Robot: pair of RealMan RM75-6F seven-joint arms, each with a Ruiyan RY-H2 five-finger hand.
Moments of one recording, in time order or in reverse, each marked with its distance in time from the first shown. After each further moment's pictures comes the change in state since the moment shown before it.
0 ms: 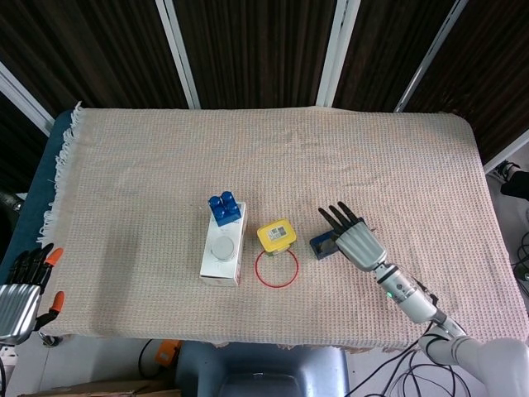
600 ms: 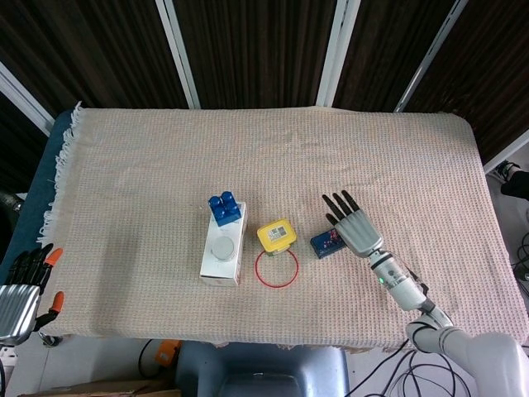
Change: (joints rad) left arm 0.003 0.001 0.000 -0.002 0.000 0.002 0.001; right arm 0.050 -0.043 0.075 0.038 0.100 -0.147 -0.067
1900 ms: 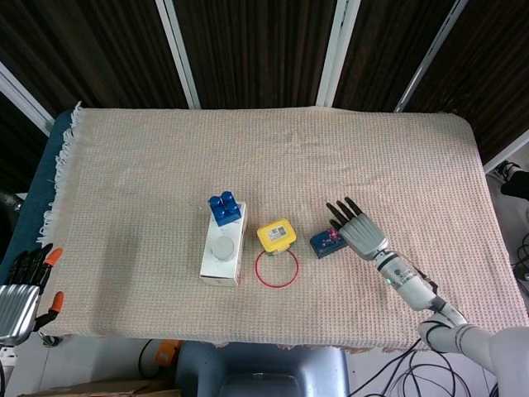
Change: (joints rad) left arm 0.000 0.000 0.000 0.003 0.006 0.001 -0.006; right arm 0.016 0.140 -0.038 -0.176 0.016 -0.128 -0.040
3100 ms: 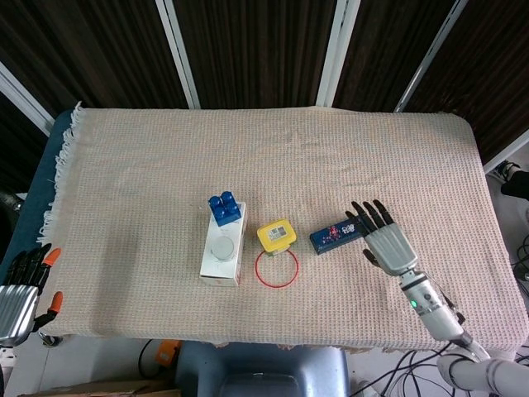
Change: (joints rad) left arm 0.005 -0.002 -0.001 0.001 0.003 0.013 0.003; right arm -0.204 0.177 0.003 -0.382 0.051 0.297 -0.051
